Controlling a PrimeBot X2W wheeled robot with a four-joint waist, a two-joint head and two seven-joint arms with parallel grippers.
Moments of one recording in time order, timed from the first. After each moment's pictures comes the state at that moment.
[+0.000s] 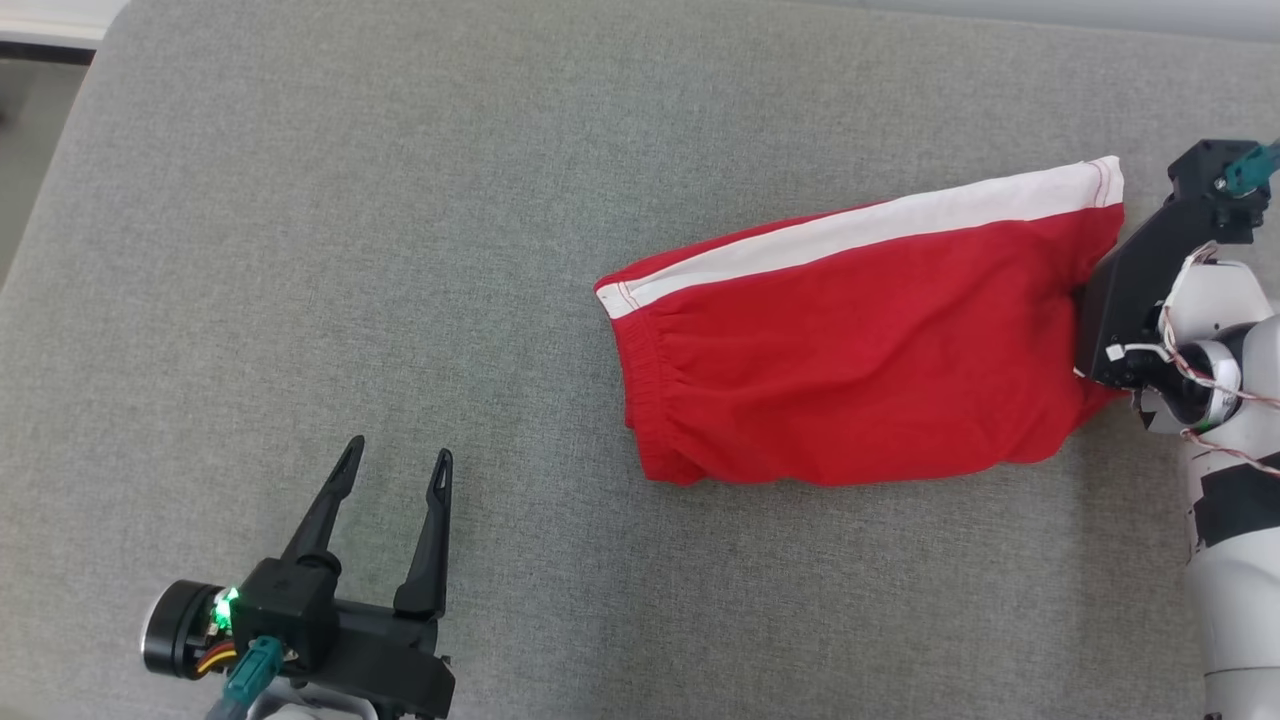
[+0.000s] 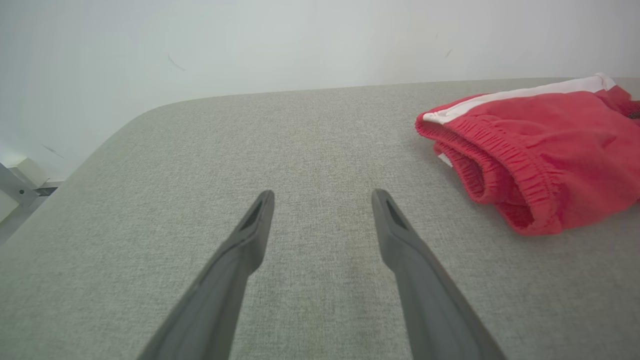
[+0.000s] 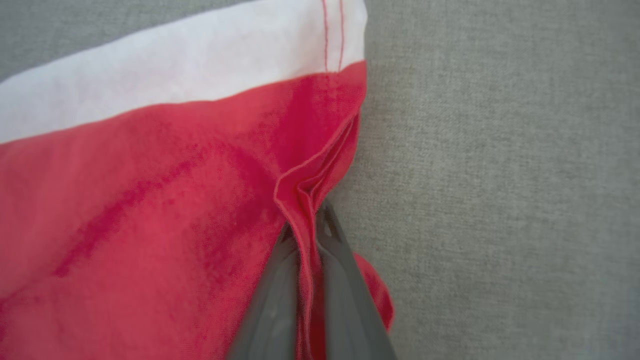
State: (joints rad) left arm -0.29 0.46 -0.59 0.06 -0.53 0.26 -0.26; right arm -0.76 -0.29 -0.14 0.52 0.15 0.13 0.91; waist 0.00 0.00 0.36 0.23
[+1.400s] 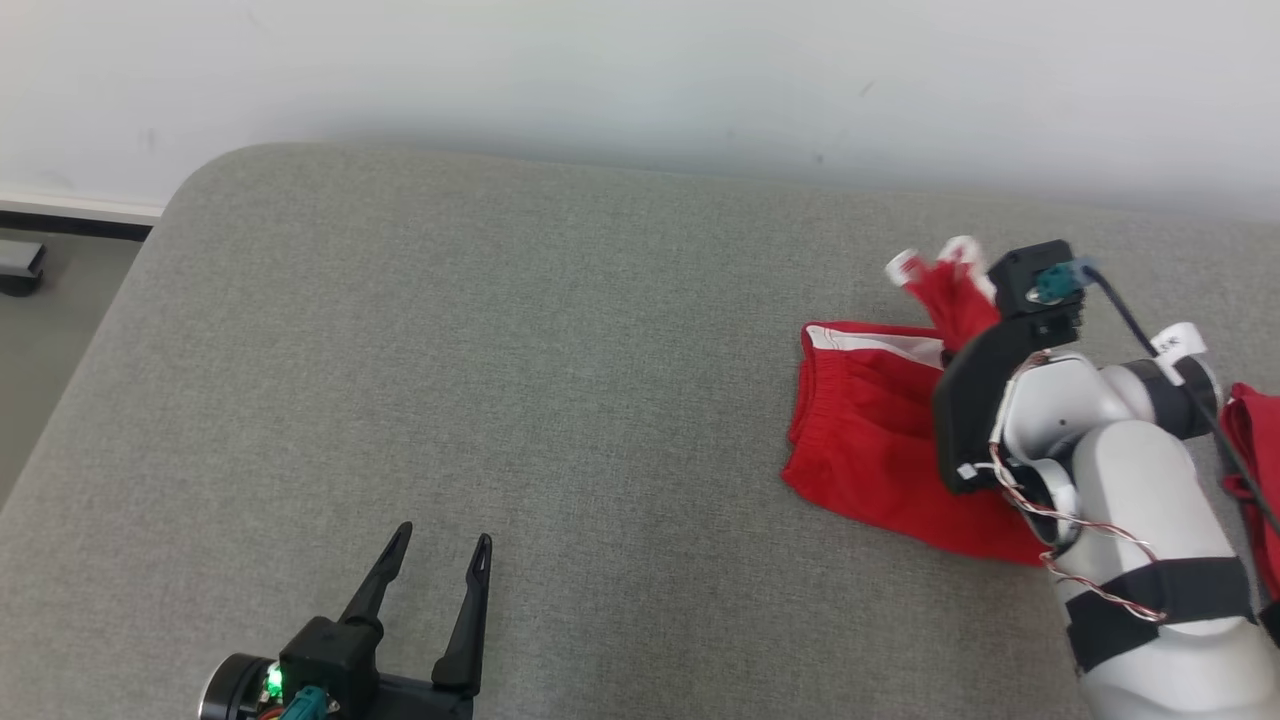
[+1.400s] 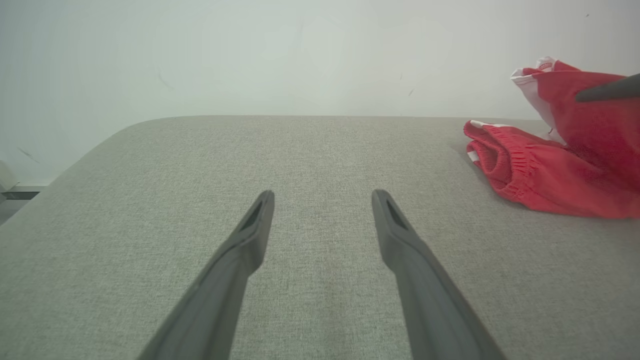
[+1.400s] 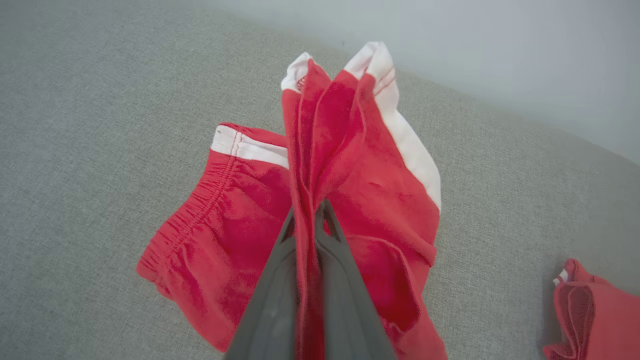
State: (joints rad) left arm -0.21 0.40 -0.61 0.15 -0.56 0.20 -0.26; right arm -0.57 -0.20 0.05 0.32 0.05 0.13 0.76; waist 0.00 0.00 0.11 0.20
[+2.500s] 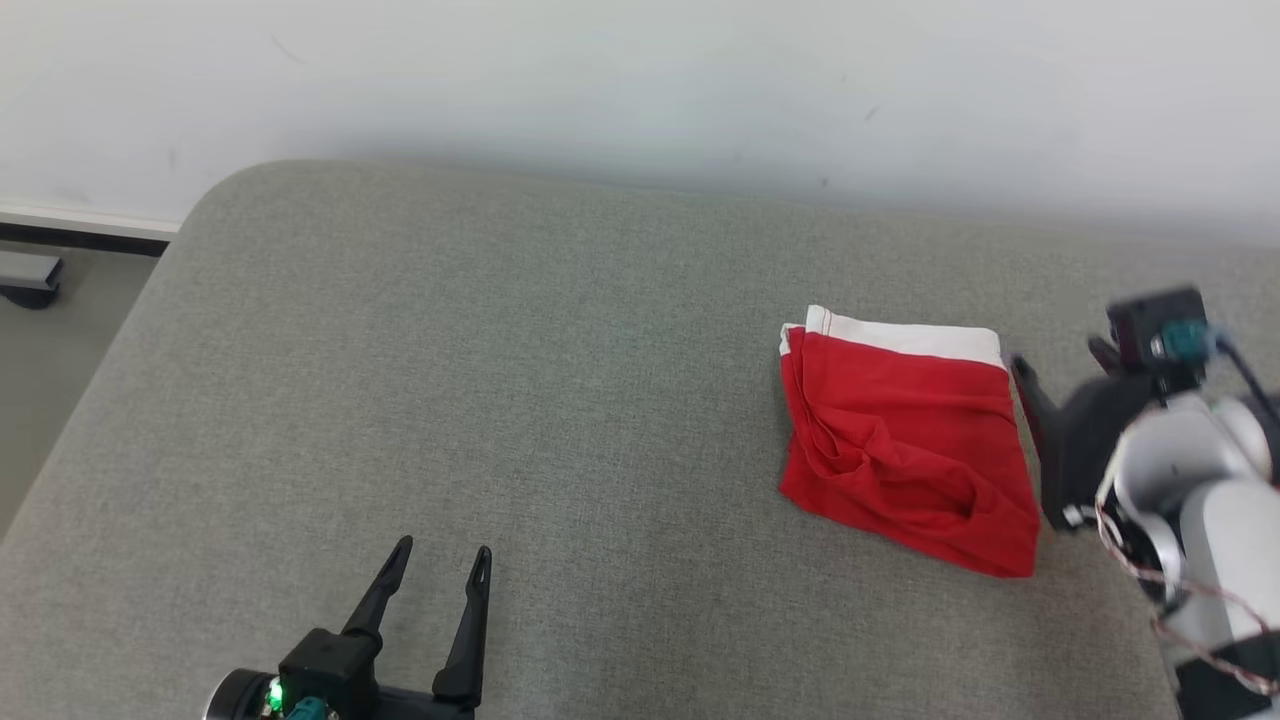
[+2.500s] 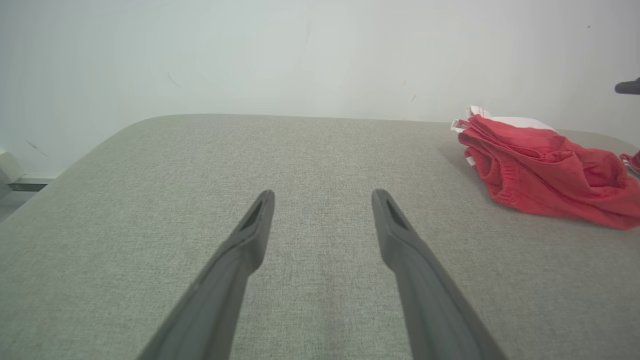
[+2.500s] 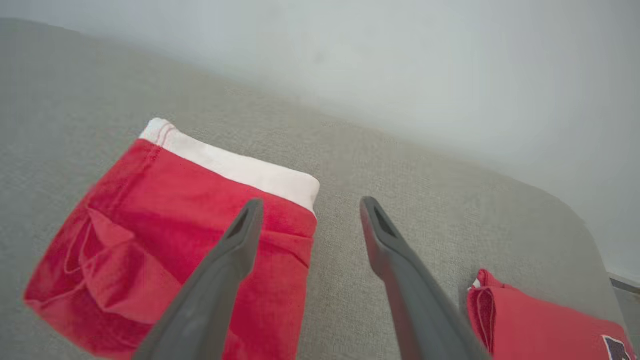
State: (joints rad) left arm -0.18 0.38 -0.59 0.16 -0.56 0.18 -0.26; right arm -0.46 -0.34 0.03 0.22 0.12 0.13 0.56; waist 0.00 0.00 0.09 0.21
